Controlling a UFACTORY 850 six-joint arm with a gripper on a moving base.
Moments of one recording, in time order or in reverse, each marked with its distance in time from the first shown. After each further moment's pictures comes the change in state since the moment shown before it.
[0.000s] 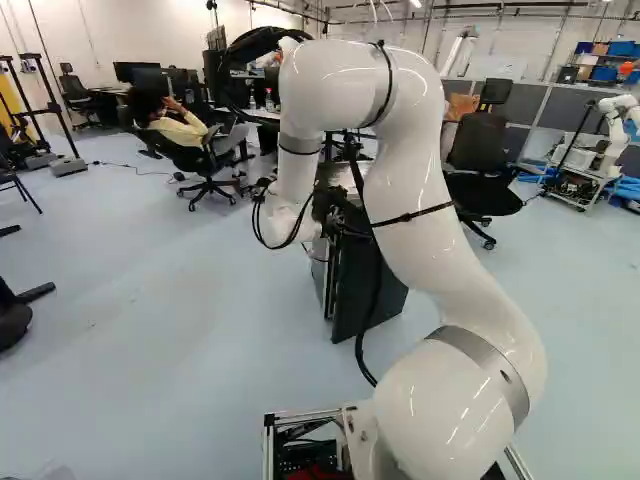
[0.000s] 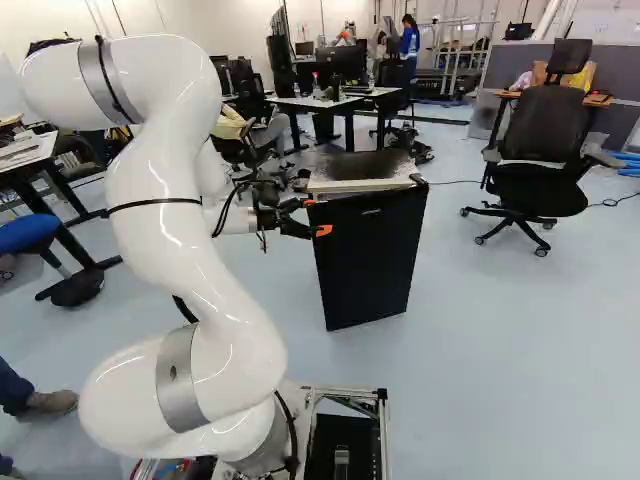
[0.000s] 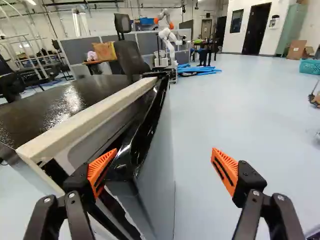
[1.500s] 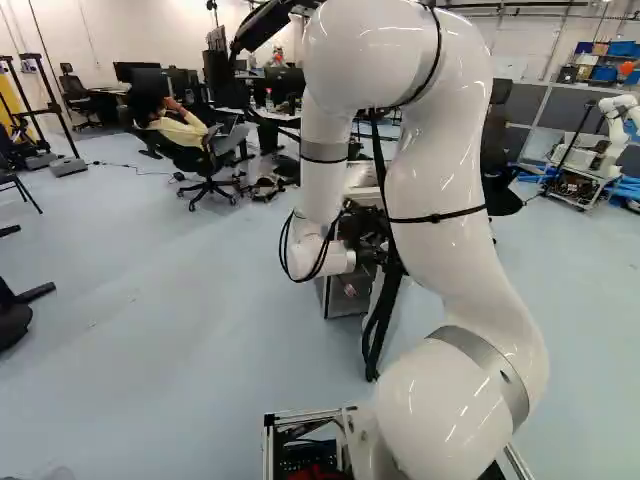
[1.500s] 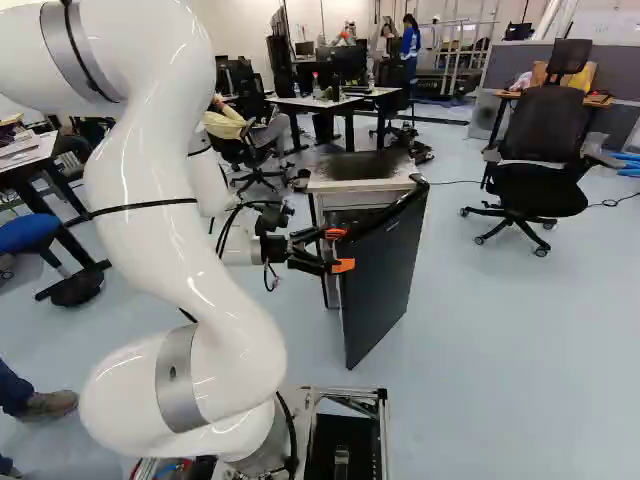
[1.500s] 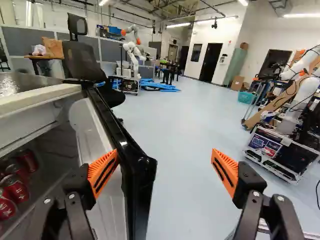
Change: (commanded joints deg) arm -2.4 8.4 20.5 9.8 6.1 0.0
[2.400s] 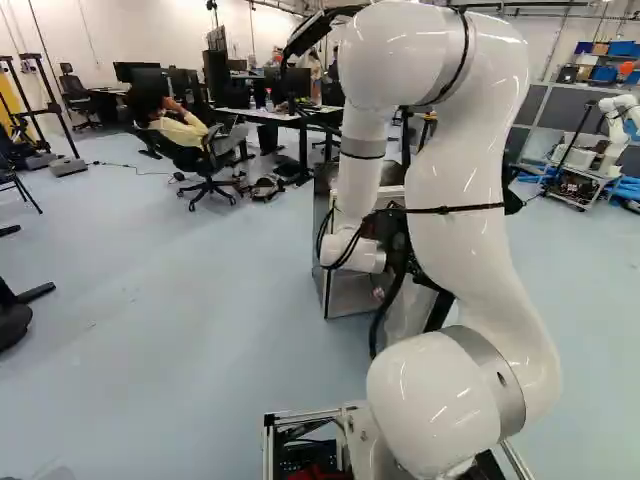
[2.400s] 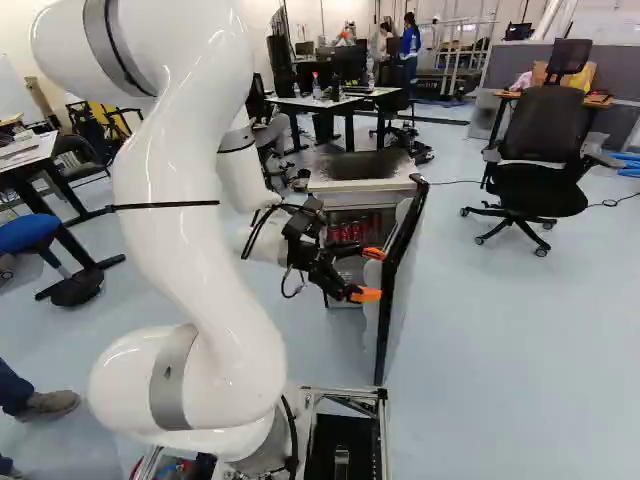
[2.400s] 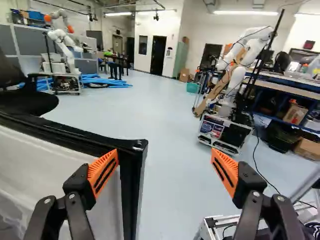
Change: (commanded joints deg) arm -15.4 0.0 -0.9 7.3 0.0 0.0
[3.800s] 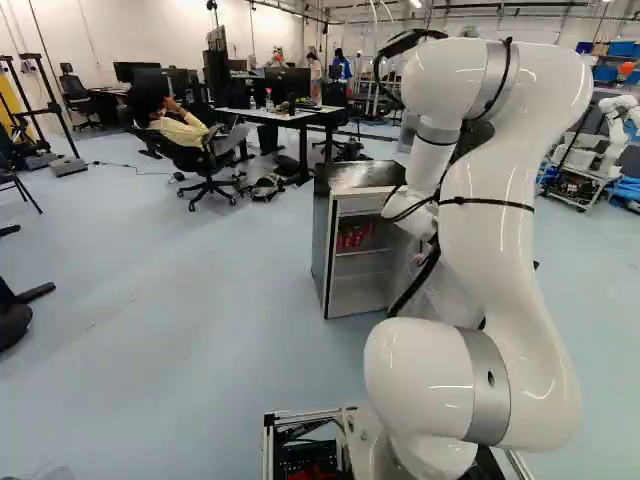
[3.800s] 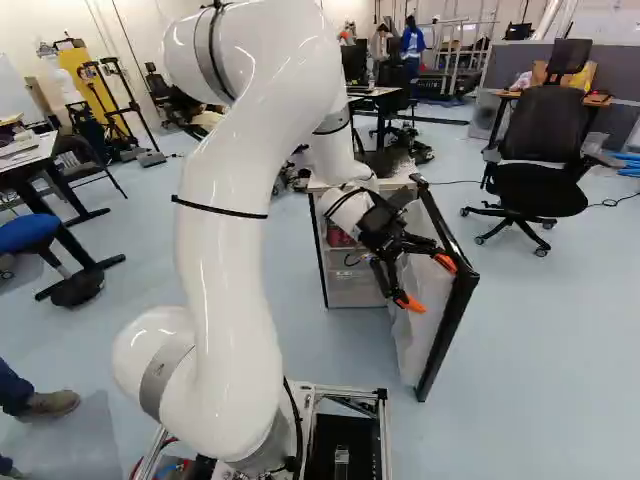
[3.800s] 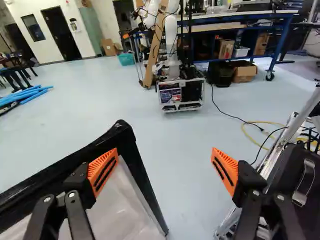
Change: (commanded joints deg) arm -26.9 -6.1 -21.2 4.4 -6.4 0.0
